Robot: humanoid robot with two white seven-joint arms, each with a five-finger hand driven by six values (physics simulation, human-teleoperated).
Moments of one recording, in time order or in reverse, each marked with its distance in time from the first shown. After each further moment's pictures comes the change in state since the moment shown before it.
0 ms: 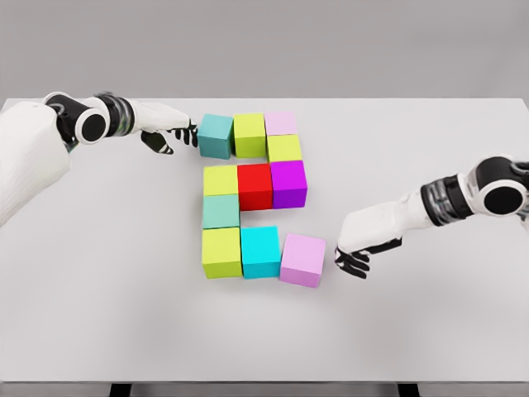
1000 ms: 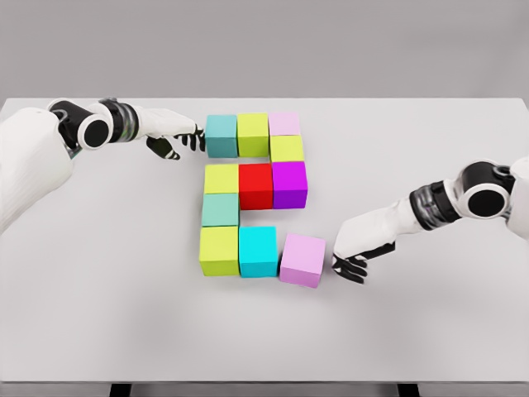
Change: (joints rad) left arm 0.021 0.006 0.002 -0.038 0.025 0.000 0.000; right arm -0.006 0.058 0.054 0.071 0.003 0.000 0.000
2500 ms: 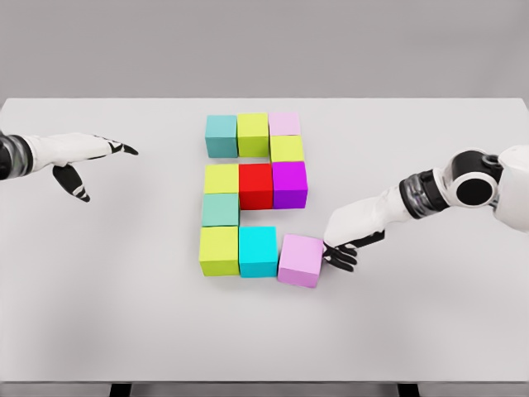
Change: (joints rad) left arm 0.268 0.382 0.231 -0.311 0.096 -0.024 0.000; right arm -0.018 0.050 -0.013 0.045 -0.005 0.000 0.000
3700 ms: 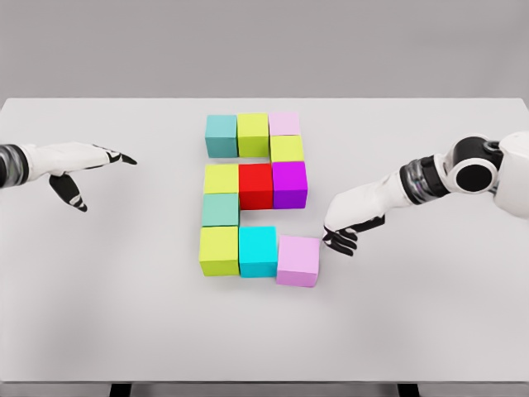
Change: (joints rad) left arm 0.028 0.026 0.000 -0.016 0.028 -0.024 0.000; right arm -0.034 0.021 0.000 0.053 0.003 0.000 0.000
